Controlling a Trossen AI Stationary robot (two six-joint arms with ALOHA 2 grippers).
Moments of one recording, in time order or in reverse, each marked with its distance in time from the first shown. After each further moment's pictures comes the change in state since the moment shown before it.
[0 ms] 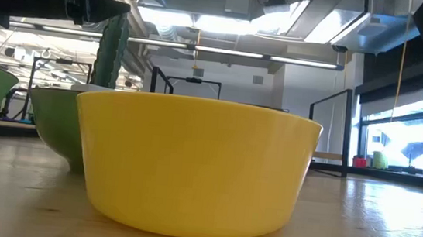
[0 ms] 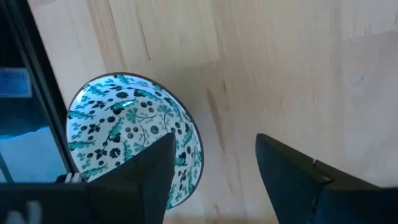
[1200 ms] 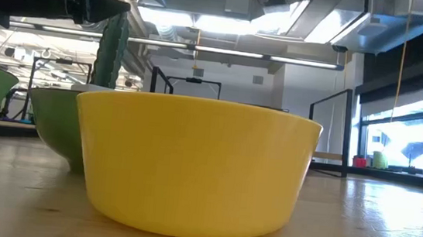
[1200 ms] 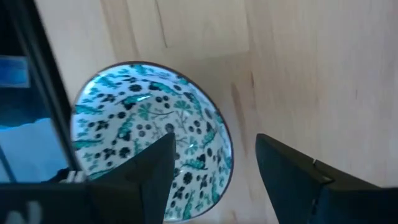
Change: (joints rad) left arm 0.000 0.000 0.000 0.008 0.003 -0.031; right arm 0.061 0.076 0.000 0.073 -0.013 0.037
